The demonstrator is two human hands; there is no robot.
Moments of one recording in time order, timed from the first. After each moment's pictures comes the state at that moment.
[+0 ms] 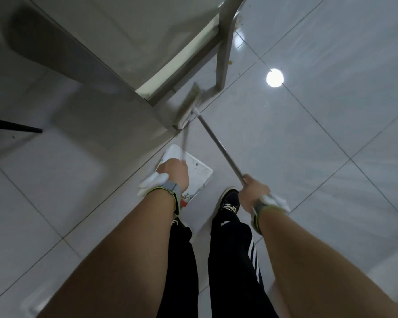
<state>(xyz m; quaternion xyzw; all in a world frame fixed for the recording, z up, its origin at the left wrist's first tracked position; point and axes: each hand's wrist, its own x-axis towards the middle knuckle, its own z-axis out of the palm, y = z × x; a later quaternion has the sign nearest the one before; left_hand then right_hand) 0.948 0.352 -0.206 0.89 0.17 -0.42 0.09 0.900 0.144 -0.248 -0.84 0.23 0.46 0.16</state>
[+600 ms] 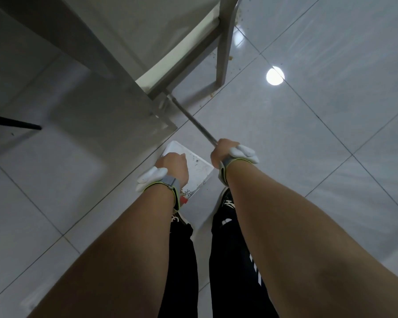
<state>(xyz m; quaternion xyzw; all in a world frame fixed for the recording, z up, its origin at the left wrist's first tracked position) 0.942 0.355 -0.205 0.89 0.15 -0.42 0.05 0.984 0.218 -0.263 -0.87 0.13 0.47 0.10</state>
